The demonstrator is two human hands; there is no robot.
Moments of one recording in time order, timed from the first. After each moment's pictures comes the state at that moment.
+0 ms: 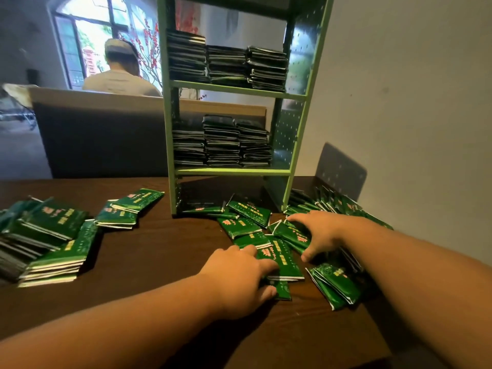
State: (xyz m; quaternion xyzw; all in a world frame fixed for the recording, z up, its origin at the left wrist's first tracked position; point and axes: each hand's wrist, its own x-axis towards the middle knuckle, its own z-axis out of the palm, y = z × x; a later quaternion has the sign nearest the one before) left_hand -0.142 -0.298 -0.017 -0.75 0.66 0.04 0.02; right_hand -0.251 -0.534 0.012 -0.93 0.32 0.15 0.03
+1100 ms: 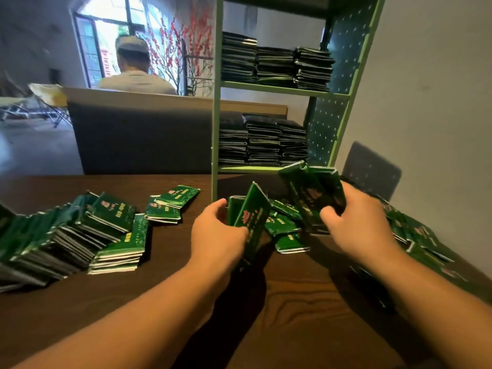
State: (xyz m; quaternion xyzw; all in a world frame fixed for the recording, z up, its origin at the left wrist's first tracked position) left_hand -0.079 -0.238 0.006 -0.68 0.22 0.21 -0.66; right_hand -0.238 -0.379 0.047 -0.85 0.37 -0.33 0.16
